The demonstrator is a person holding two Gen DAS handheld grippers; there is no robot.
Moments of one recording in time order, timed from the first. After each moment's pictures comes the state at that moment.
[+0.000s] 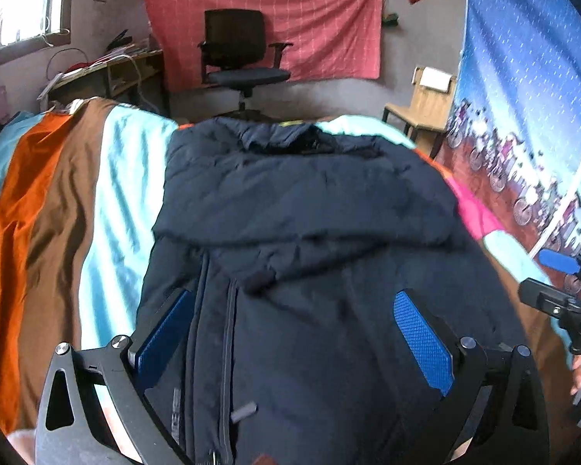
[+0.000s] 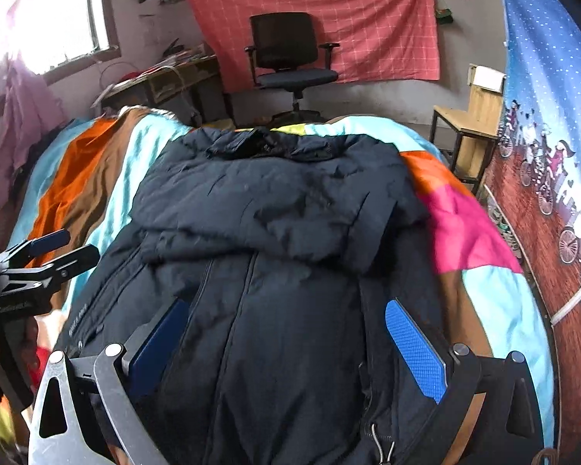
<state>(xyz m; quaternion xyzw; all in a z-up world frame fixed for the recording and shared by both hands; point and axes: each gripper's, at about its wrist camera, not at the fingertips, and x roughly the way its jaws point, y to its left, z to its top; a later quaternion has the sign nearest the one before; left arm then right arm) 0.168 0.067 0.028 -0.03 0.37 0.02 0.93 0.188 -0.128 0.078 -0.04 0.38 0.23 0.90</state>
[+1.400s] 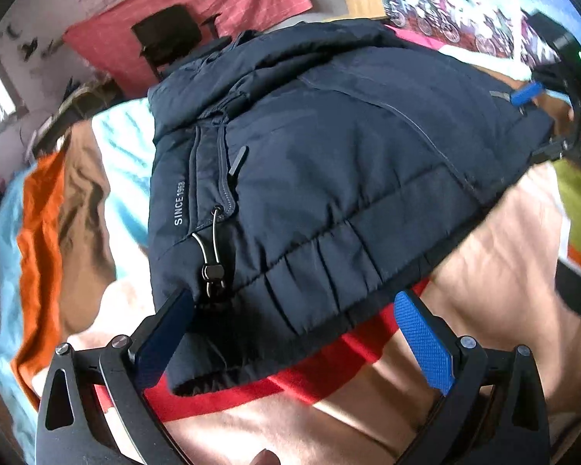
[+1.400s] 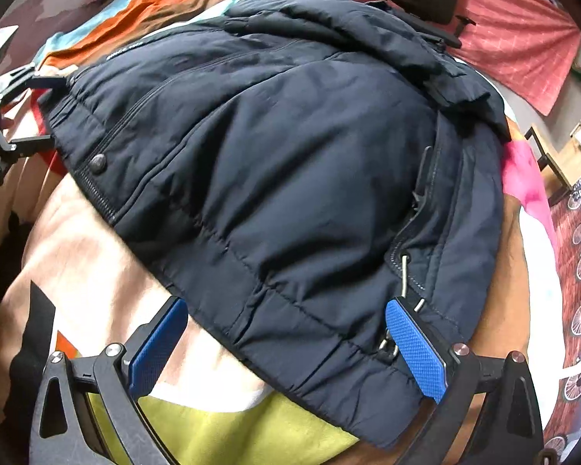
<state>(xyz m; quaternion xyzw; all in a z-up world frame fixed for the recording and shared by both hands) 0.020 0.052 -0.084 0.20 0.43 -0.02 0.88 0.100 -0.173 -0.059 -0.28 0.44 0.37 0.77</state>
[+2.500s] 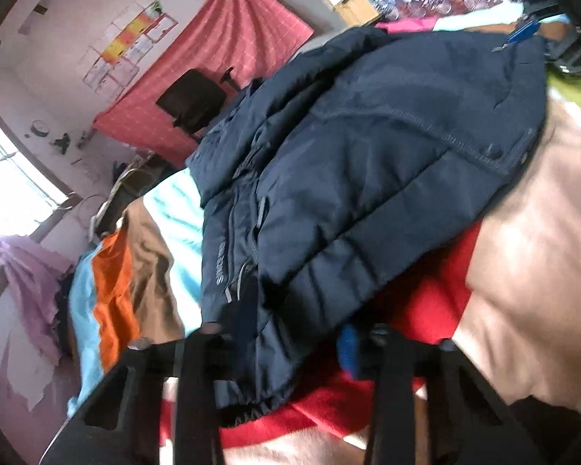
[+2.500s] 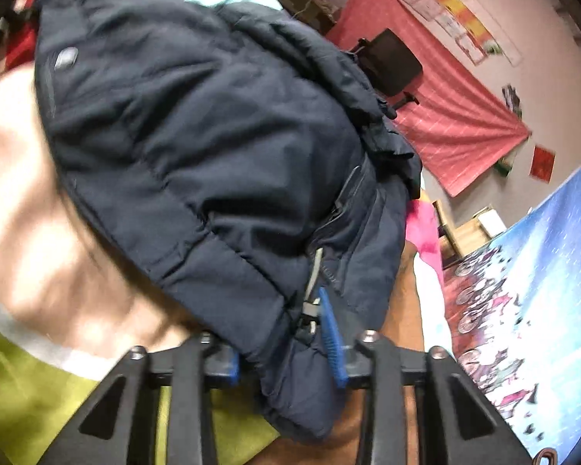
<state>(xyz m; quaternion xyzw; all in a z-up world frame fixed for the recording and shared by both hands) 0.019 0.035 -0.097 0.35 0.33 0.04 0.88 0.055 -0.186 -0.080 -0.42 0.26 0.23 0.83</state>
